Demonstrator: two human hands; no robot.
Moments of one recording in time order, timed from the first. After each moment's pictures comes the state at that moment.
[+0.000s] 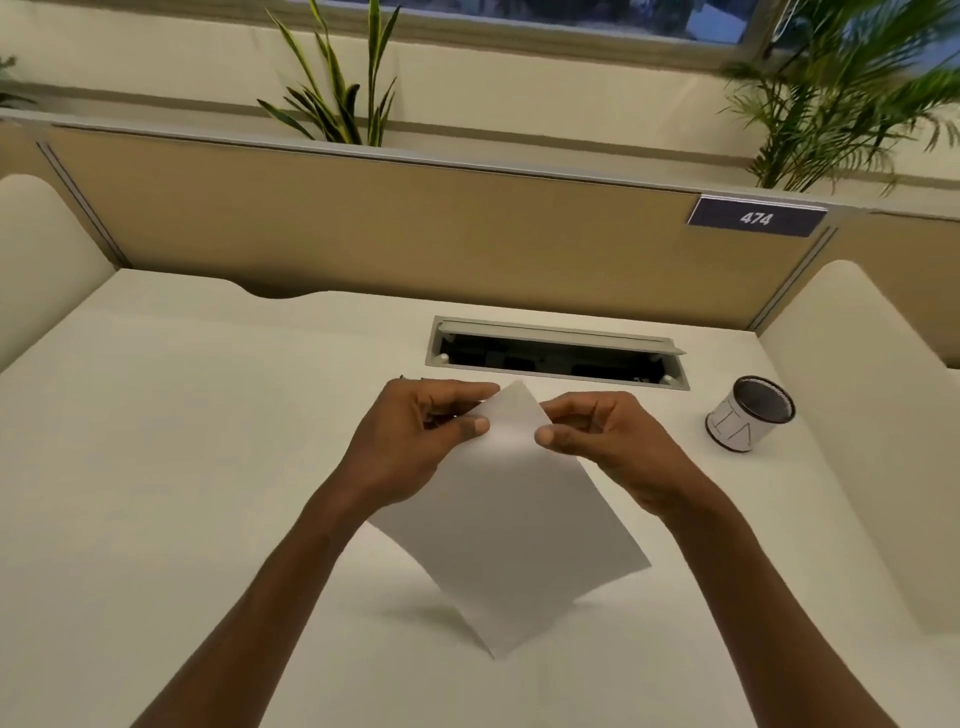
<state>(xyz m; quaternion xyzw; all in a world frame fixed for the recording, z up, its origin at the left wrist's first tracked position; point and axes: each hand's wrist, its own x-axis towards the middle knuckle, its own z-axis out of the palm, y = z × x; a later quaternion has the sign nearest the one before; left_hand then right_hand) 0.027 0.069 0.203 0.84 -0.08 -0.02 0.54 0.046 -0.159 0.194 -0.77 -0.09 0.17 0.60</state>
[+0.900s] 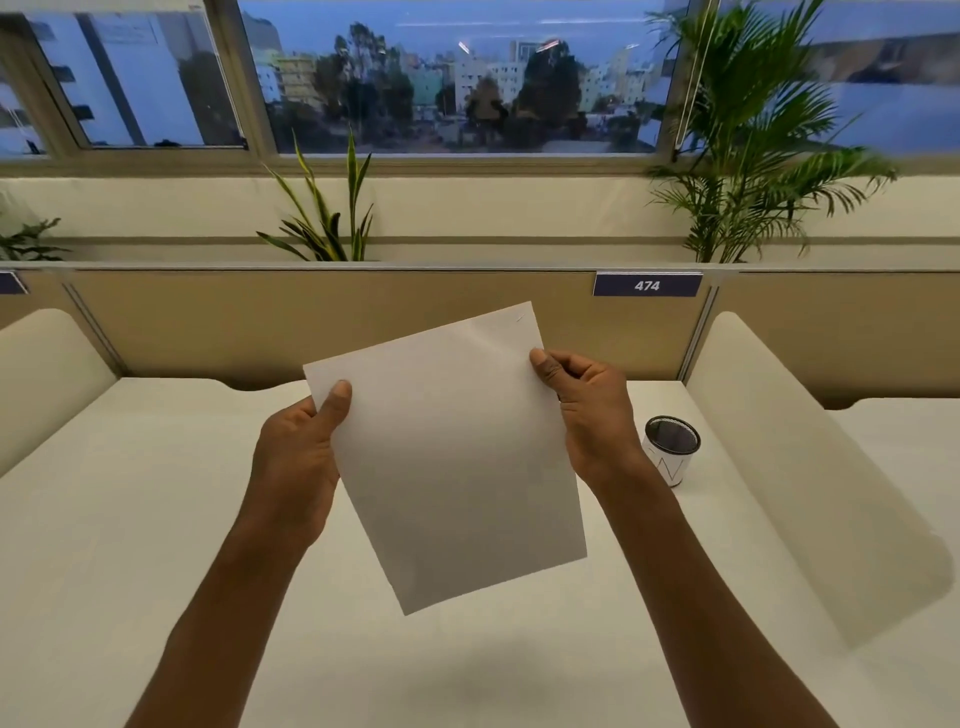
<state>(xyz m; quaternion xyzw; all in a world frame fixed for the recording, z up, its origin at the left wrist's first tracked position) -0.016 0.017 0.258 0.63 0.08 0.09 0.77 0.036 -0.221 0.253 -0.59 0.02 -0.08 0.80</state>
